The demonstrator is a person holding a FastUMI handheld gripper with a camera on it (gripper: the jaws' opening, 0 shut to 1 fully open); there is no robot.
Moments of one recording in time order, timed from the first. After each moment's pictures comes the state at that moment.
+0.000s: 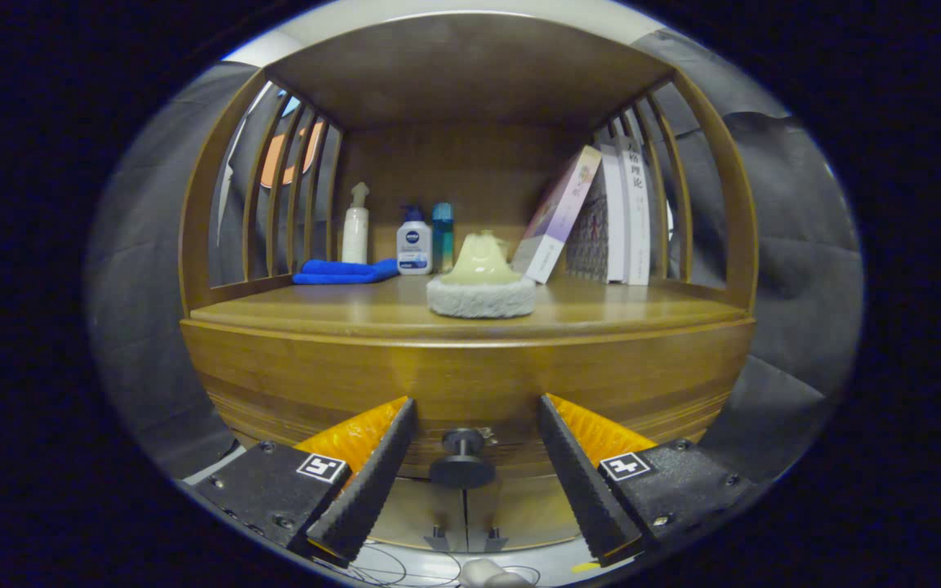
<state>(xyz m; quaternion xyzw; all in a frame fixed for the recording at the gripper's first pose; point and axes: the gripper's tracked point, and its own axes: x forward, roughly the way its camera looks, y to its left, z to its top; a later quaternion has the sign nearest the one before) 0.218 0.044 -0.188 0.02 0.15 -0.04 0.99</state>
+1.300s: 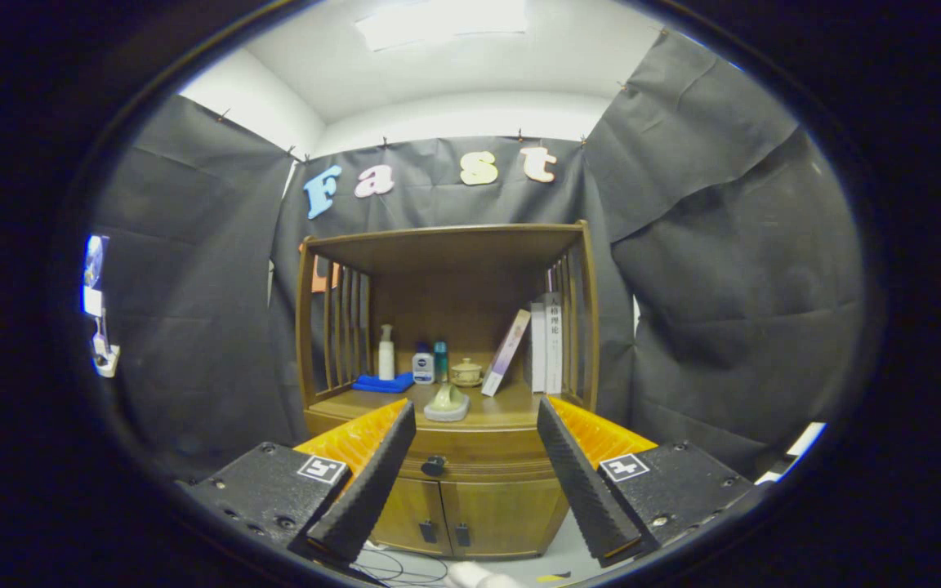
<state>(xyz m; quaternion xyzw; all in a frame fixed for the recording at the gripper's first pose) -0.013 -0.025 0.015 0.03 0.02 0.01 1.00</state>
